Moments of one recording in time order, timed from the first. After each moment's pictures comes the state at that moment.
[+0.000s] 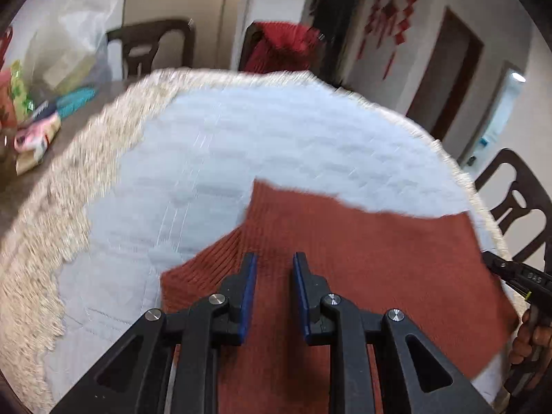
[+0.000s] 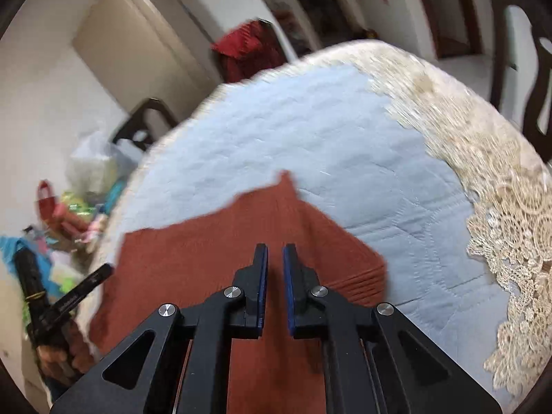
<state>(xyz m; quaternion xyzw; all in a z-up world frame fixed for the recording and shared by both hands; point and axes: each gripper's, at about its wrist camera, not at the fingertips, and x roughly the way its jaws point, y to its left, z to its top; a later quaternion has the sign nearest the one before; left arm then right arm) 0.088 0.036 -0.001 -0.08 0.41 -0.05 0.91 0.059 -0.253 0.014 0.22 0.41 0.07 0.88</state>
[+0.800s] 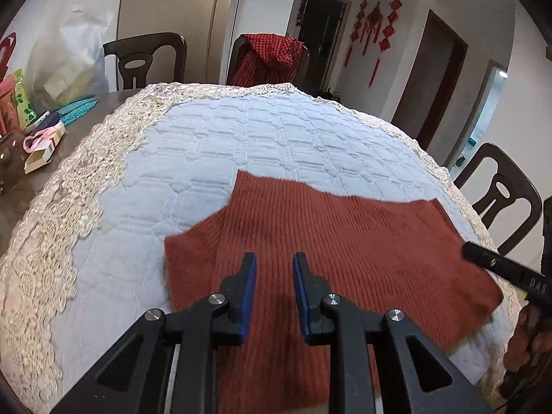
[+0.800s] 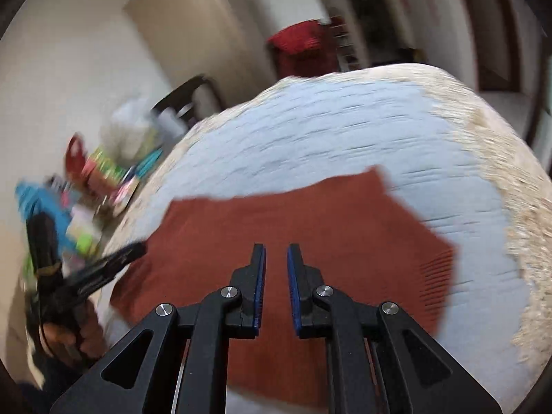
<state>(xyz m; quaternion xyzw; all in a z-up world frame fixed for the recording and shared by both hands) 0.040 0.029 0.020 -0.07 0.38 -0.07 0.92 0.022 -0.177 0.053 0.14 0.39 0.18 0.89</state>
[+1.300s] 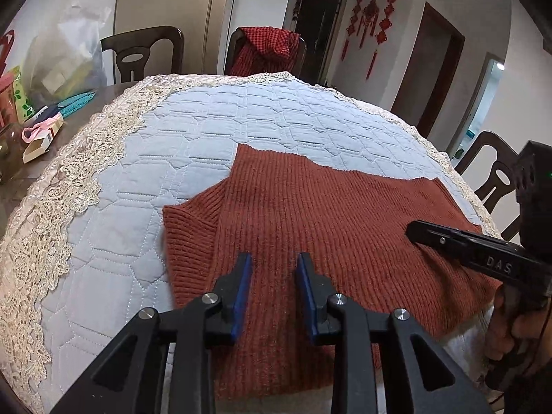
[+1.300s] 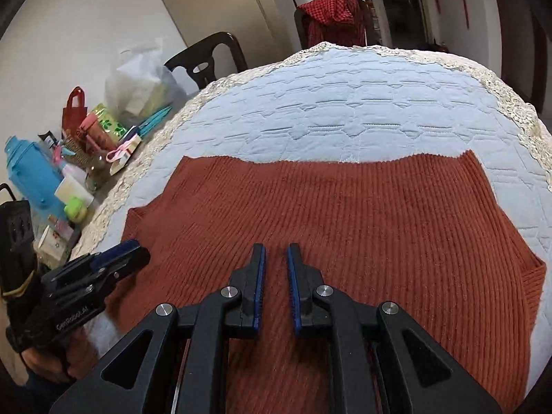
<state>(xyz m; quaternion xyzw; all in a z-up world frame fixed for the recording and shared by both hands) 0.035 0.027 0.004 -0.06 0.38 -0.08 0.92 0.057 -0.120 0.023 0.09 0.43 0.19 0.88</state>
